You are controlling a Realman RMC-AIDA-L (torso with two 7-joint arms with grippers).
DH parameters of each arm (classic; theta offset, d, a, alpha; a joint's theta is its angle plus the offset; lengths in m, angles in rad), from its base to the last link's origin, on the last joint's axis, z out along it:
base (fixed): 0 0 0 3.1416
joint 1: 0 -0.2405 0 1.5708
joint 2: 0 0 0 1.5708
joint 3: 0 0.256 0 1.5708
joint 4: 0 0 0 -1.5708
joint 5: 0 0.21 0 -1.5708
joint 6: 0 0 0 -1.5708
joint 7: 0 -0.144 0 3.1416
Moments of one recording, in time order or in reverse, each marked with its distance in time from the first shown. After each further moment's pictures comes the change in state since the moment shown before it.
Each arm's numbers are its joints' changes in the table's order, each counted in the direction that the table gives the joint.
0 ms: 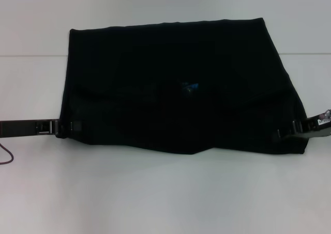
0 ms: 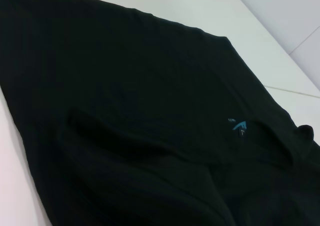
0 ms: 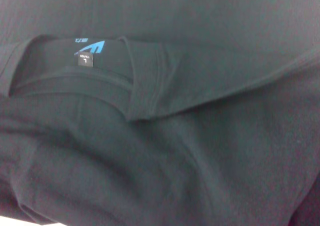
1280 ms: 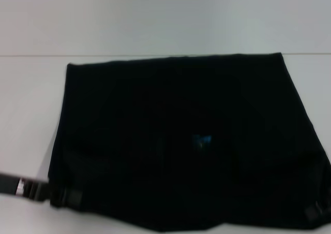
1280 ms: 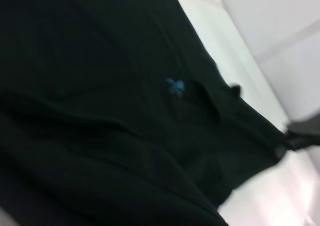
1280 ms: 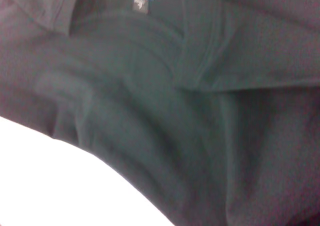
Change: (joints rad) left arm -0.026 0.064 -0.001 0.009 0.107 0.468 0.022; right arm 0.091 -0.062 -0.004 0.051 -0.010 -0.499 0.123
